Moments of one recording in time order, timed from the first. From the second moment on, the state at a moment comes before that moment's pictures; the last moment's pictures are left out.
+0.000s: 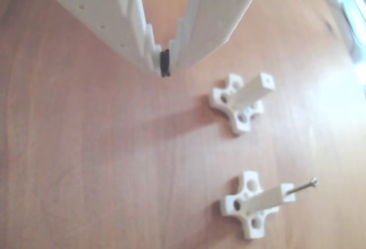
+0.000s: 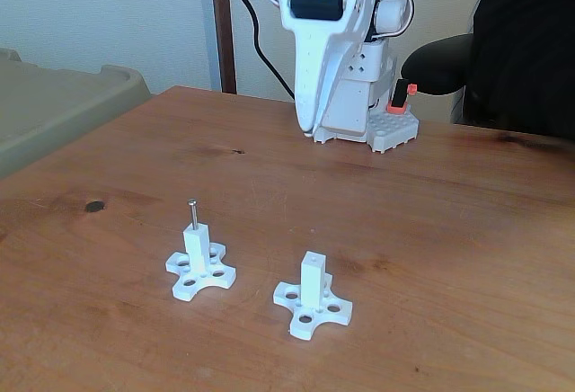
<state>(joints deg) 0.2 176.5 157.3 72.3 -3.4</state>
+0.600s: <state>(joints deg) 1.7 146.7 129.9 76.6 1.6</state>
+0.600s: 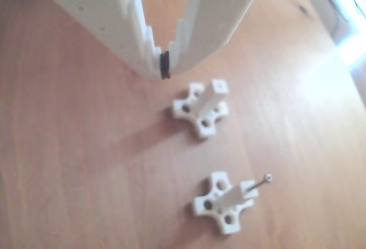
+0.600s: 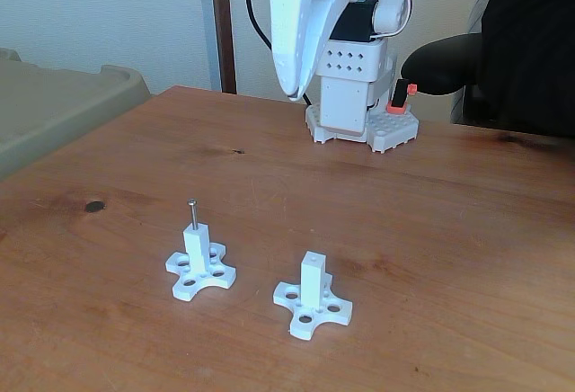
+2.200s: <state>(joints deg) 9.8 97.1 89.1 85.8 2.9</state>
